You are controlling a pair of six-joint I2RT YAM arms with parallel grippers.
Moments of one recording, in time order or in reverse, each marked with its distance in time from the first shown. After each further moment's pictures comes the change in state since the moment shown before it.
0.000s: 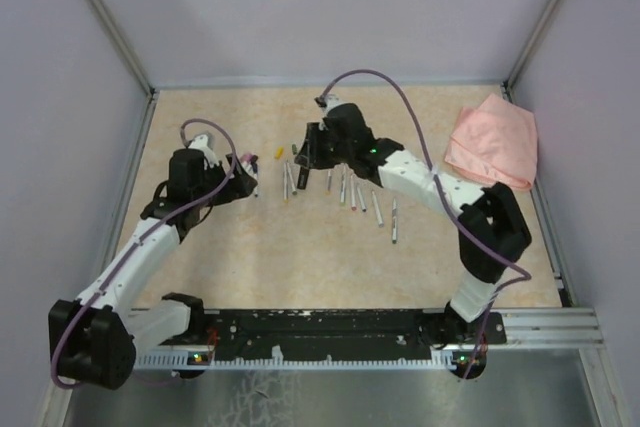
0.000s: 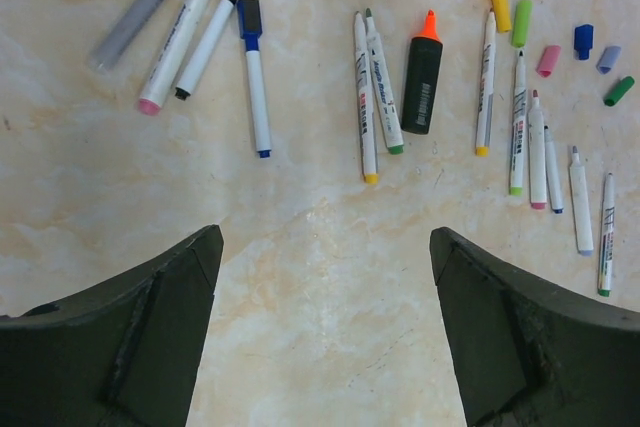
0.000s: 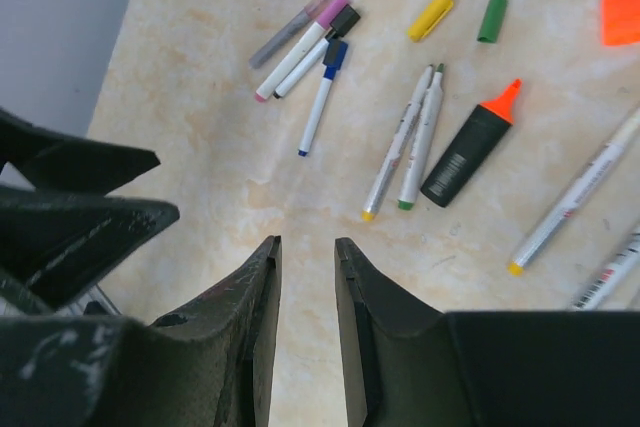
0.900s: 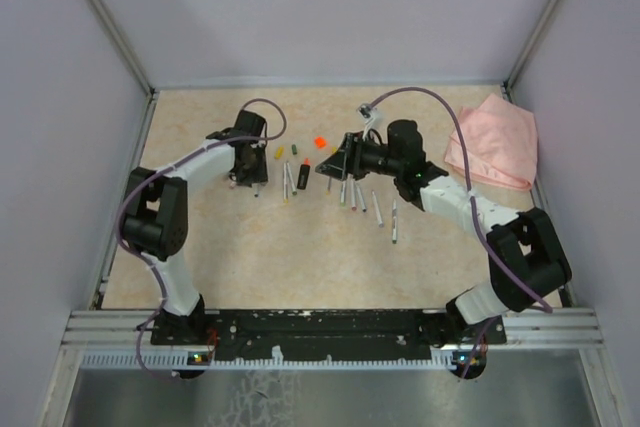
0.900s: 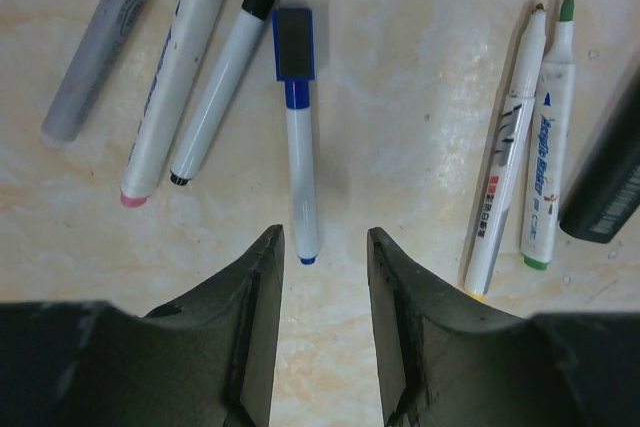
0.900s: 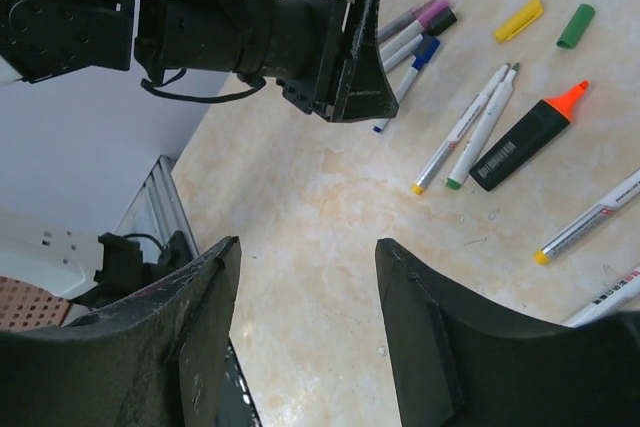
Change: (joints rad) left arm -0.111 0.791 0.561 -0.326 -0.215 0.043; right arm -0.249 -0.290 -0.493 0.496 -0.505 0.027
